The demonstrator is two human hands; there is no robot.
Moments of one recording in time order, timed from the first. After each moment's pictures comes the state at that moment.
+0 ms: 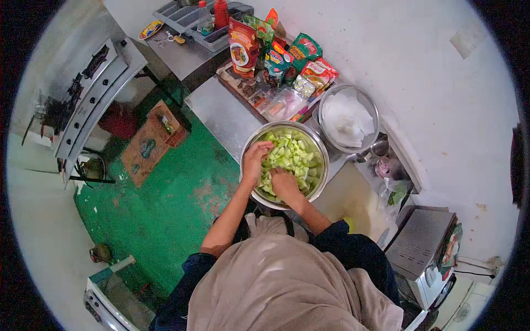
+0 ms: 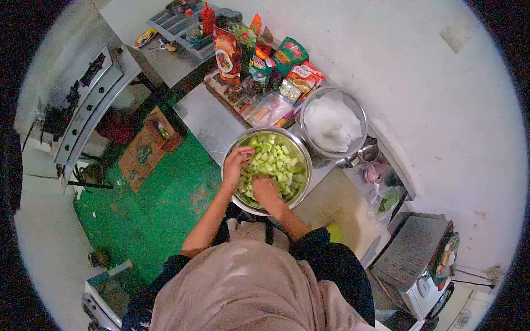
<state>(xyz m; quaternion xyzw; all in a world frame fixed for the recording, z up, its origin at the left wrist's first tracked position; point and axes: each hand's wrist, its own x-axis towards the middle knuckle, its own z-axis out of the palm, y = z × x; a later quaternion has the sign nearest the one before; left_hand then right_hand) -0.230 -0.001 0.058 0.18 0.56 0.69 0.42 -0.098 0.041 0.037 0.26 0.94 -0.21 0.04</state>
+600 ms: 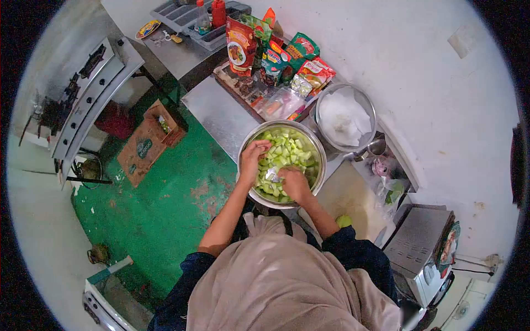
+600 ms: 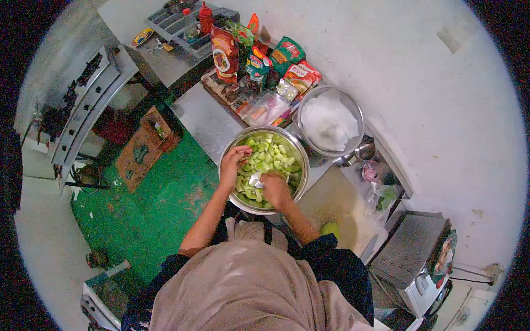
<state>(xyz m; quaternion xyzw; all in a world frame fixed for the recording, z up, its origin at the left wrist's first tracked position) -0.228 -0.002 0.066 0.16 0.55 0.70 0.43 -0.064 0.066 0.061 0.27 0.91 -0.30 0.00</state>
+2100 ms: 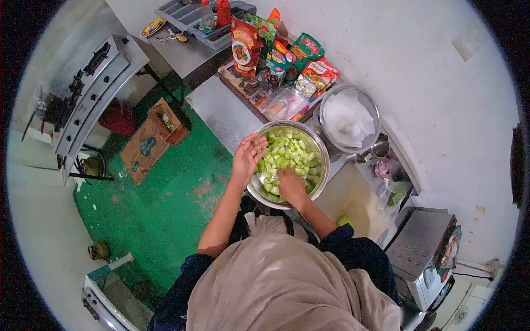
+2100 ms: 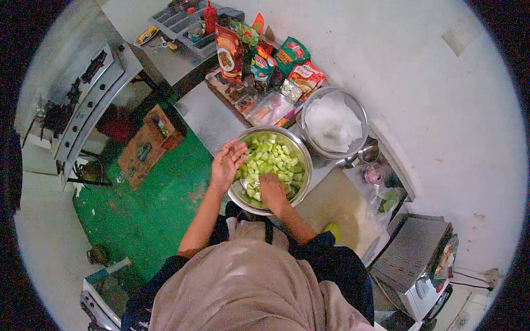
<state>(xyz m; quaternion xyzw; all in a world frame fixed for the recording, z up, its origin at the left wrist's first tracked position) -0.247 -0.020 0.077 0.08 0.35 0.79 0.49 -0.075 0.042 0.062 0.29 0.93 -0.21 0.03</state>
